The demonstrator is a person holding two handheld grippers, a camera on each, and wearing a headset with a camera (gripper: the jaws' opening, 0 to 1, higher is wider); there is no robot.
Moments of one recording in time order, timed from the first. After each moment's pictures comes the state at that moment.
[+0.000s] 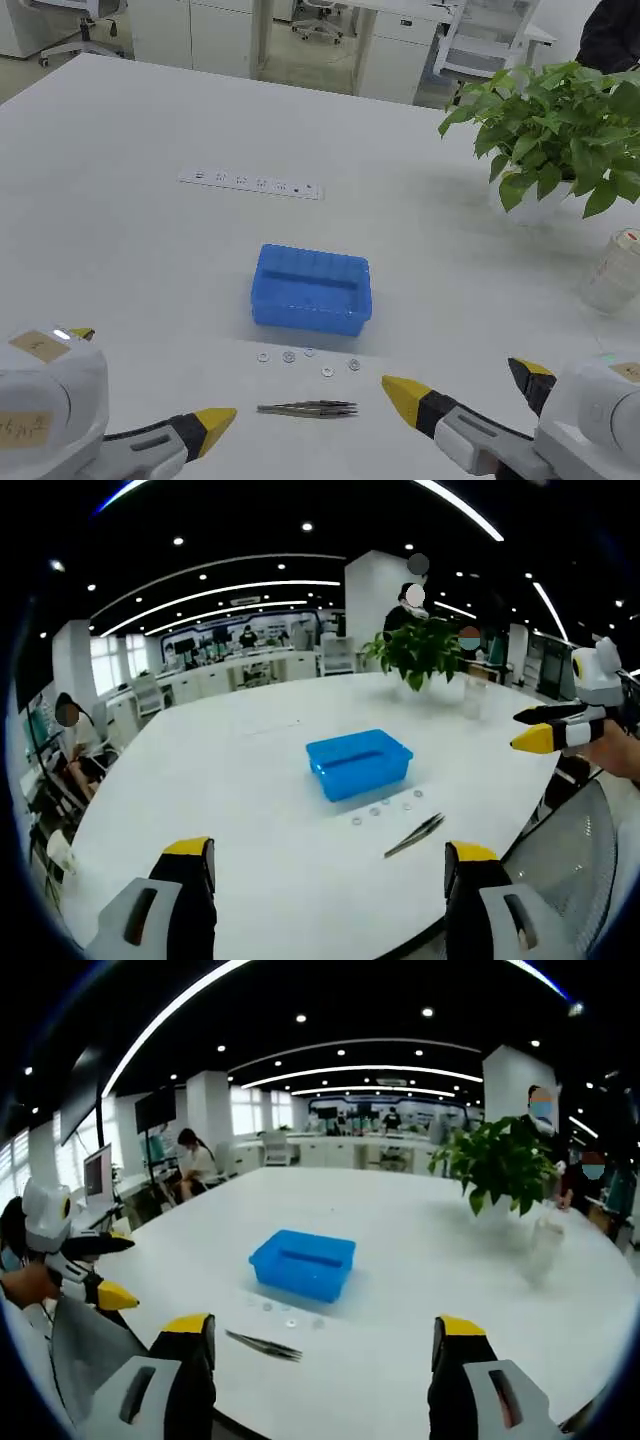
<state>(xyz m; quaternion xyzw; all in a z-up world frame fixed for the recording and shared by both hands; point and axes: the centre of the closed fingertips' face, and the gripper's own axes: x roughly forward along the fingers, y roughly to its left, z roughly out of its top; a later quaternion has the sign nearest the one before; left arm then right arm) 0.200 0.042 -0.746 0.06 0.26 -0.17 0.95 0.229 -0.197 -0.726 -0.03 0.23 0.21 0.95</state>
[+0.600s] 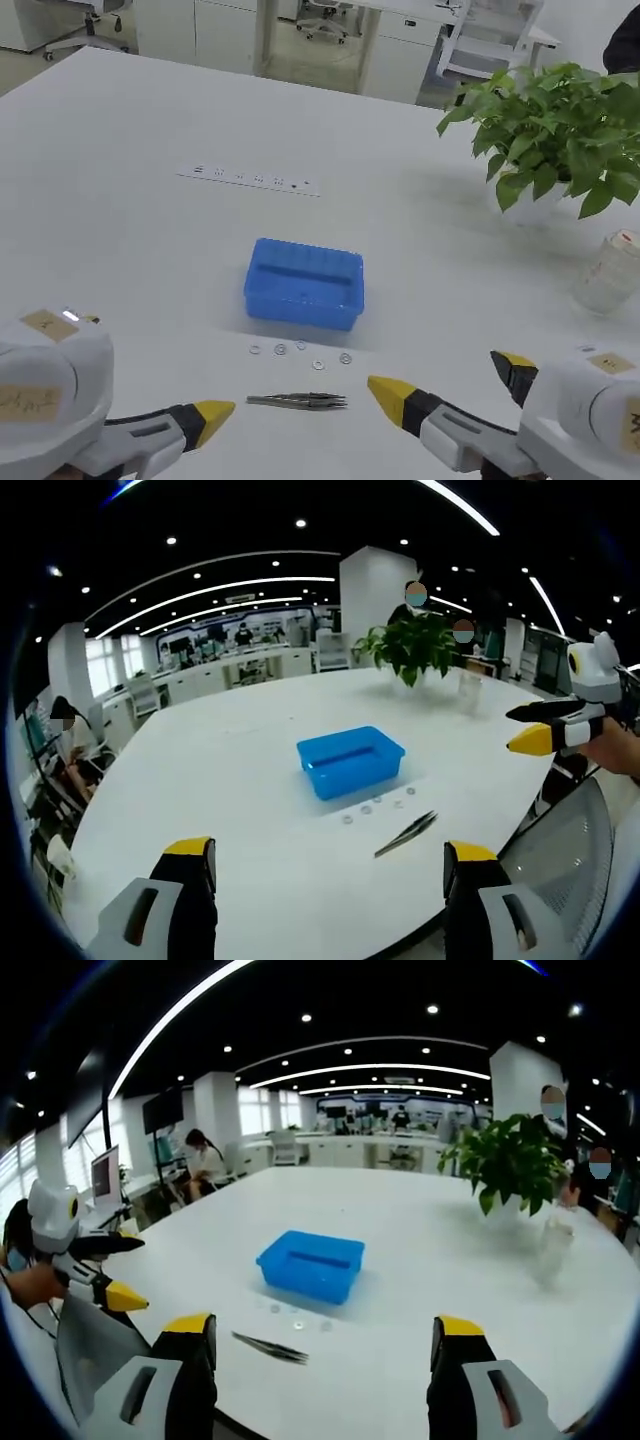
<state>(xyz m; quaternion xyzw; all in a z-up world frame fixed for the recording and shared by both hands) 0.207 0.043 -0.744 0.07 0.26 -0.18 0.95 0.234 -0.192 -0.723 -0.02 0.23 0.23 0.95</state>
